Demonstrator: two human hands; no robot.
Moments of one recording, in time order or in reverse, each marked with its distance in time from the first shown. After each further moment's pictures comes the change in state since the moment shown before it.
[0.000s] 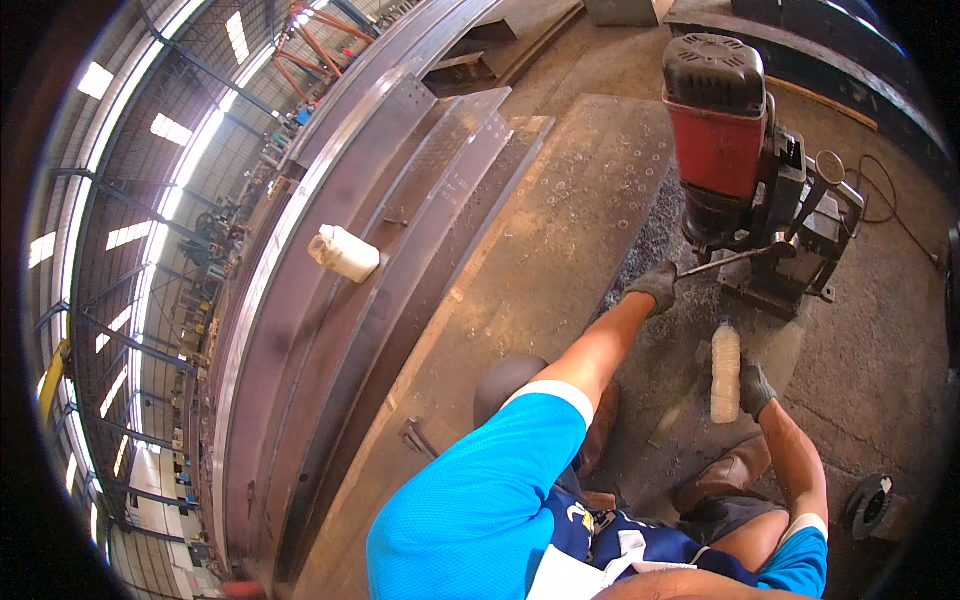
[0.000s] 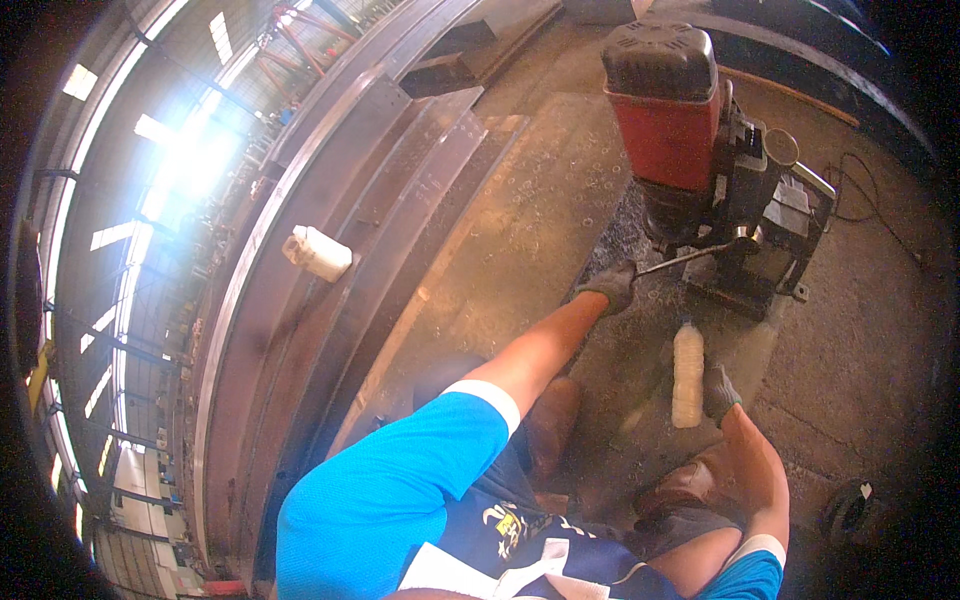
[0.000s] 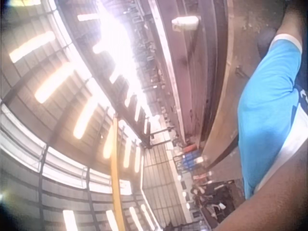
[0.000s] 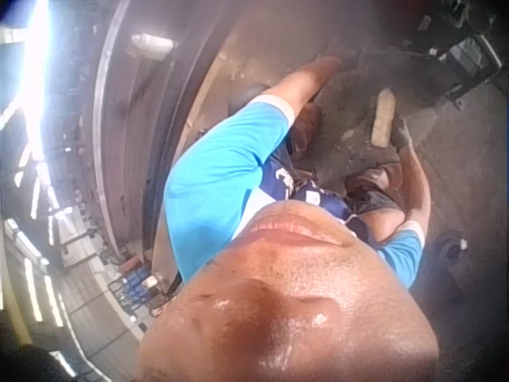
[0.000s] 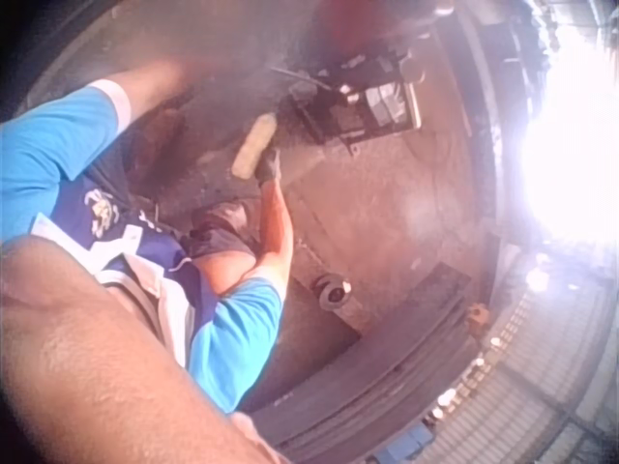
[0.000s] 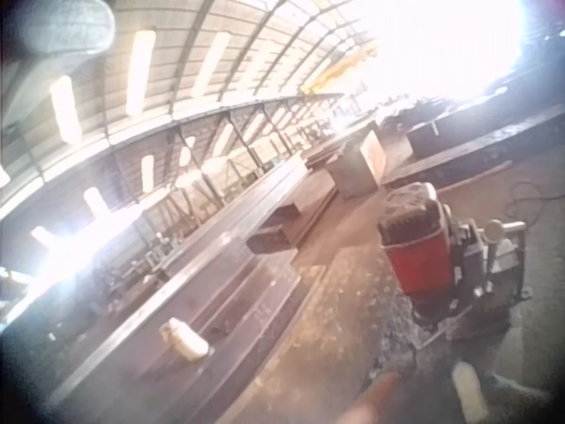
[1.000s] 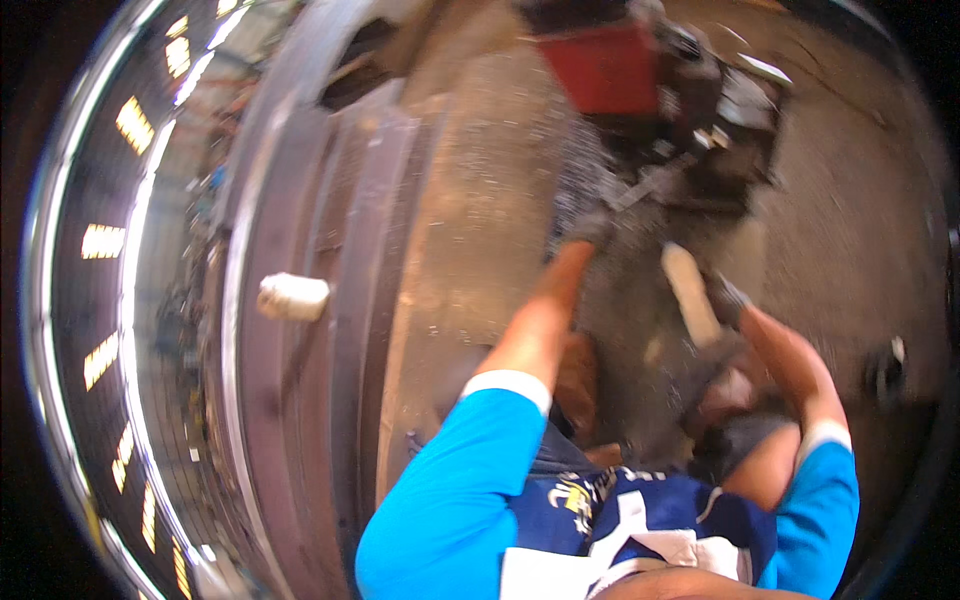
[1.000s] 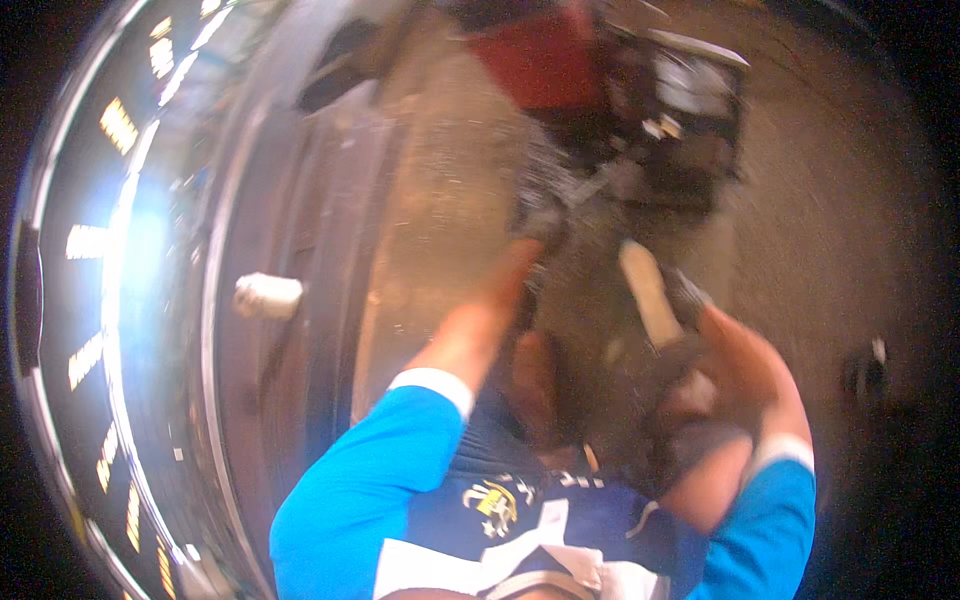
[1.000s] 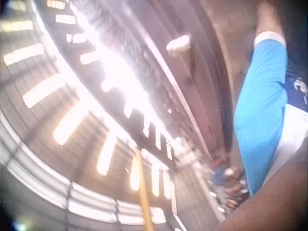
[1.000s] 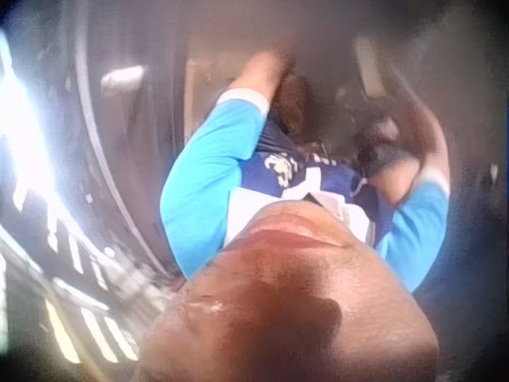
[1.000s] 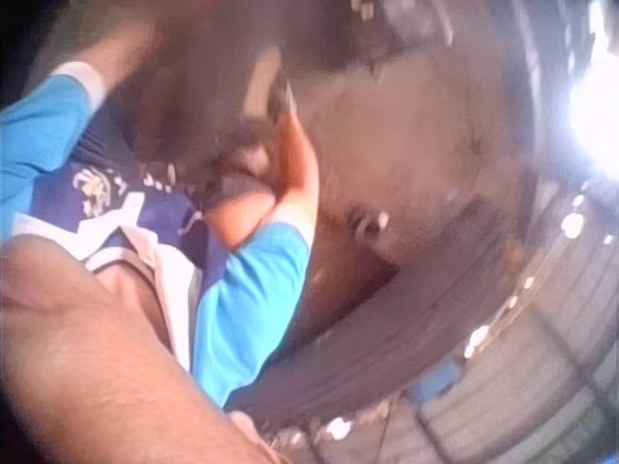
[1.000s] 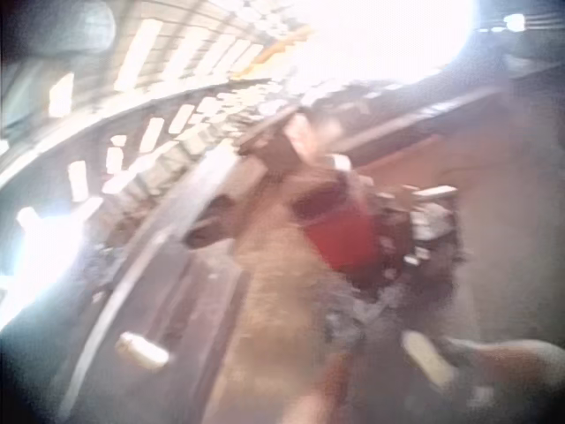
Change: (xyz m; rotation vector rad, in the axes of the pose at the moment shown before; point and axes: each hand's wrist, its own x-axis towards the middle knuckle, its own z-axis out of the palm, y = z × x) left_hand 0.009 0.001 0.003 0.003 -0.095 -0.083; right_hand 0.007 0.007 -0.002 0.134 -0.209 -0.045
